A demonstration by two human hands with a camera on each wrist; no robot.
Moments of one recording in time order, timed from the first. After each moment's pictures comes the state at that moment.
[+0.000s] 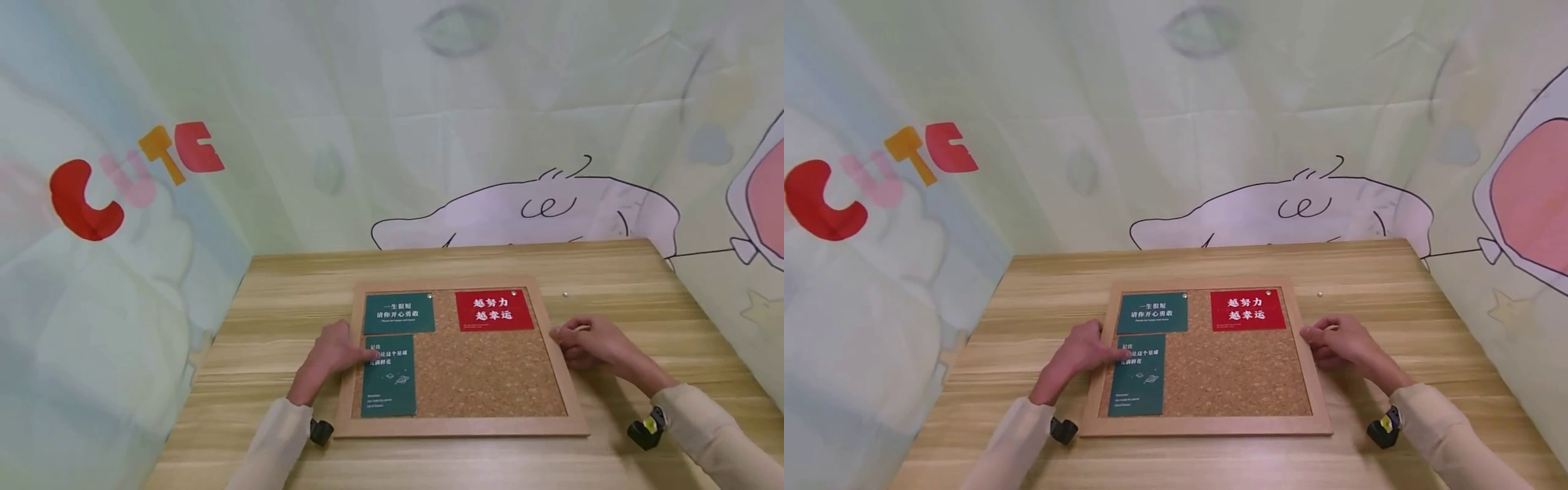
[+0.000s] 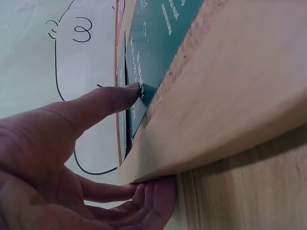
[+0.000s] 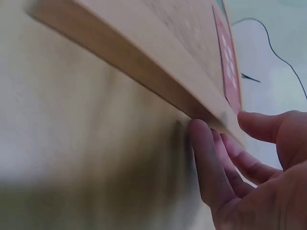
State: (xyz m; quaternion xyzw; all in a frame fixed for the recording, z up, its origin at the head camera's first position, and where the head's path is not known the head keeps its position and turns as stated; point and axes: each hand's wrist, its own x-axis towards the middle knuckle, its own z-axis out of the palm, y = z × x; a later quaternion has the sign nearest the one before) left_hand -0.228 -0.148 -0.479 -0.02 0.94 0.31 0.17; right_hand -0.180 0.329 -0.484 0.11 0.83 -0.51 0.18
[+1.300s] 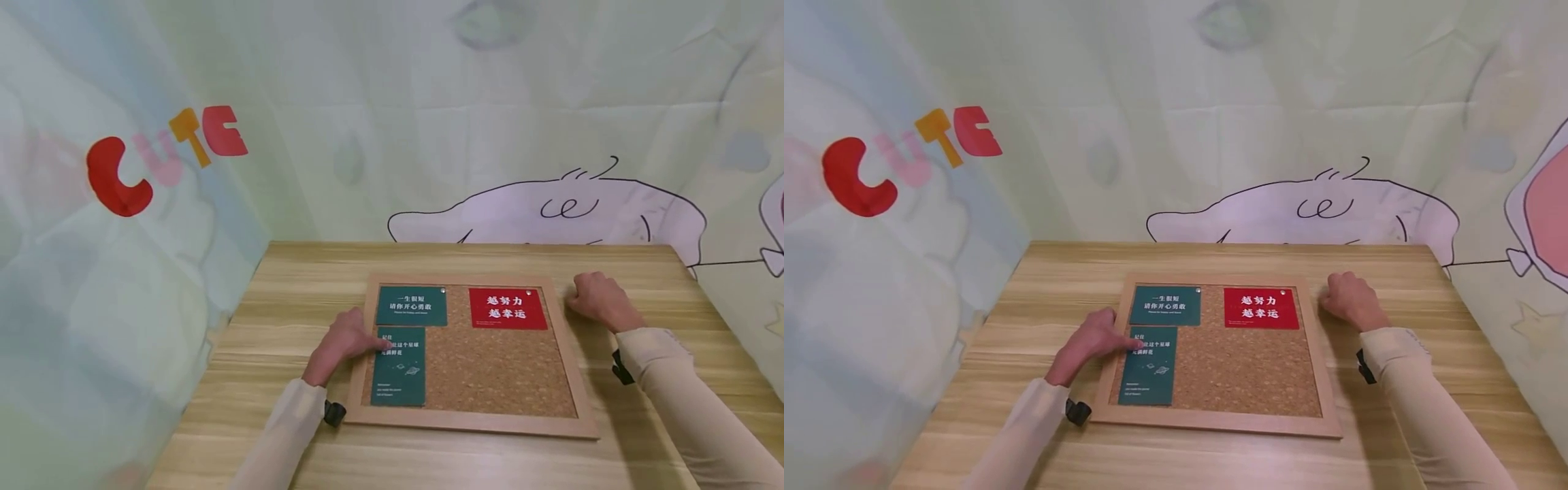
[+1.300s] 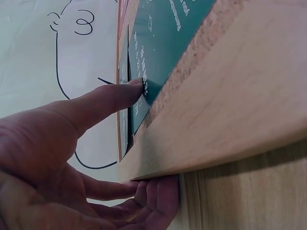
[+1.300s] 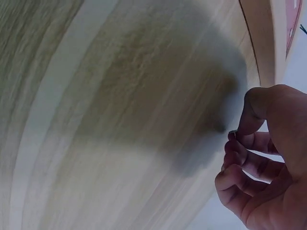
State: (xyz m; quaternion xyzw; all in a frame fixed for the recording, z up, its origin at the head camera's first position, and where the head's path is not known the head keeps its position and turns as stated) left_hand -0.225 -0.145 -0.471 -0.02 0.93 0.32 0.18; right_hand -0.276 0.343 -0.485 -0.08 0.99 -0.11 0.04
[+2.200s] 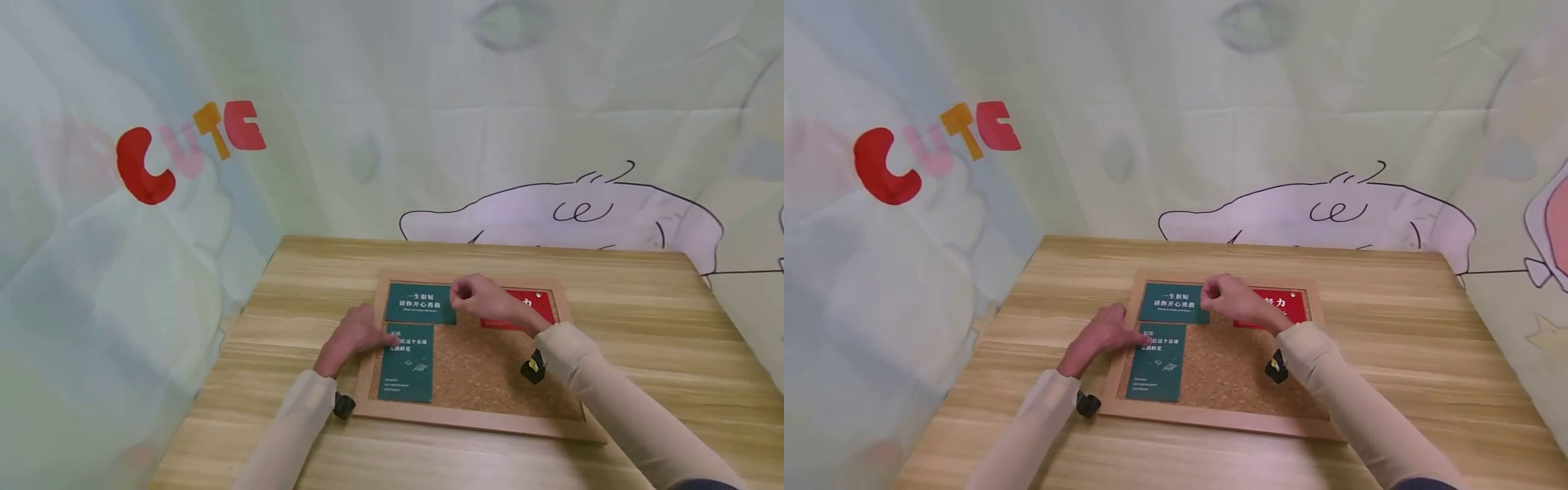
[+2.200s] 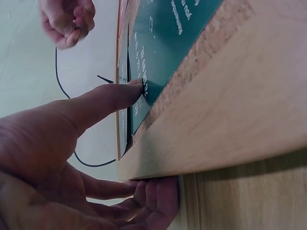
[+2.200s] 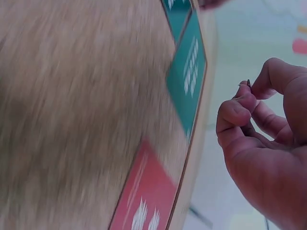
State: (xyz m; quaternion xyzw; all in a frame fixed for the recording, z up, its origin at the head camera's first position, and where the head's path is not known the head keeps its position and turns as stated) left_hand -0.223 -0.145 -0.470 -0.03 0.93 0.31 0.17; right_hand -0.265 0.137 -0.451 -0.21 0.86 -0.44 0.17
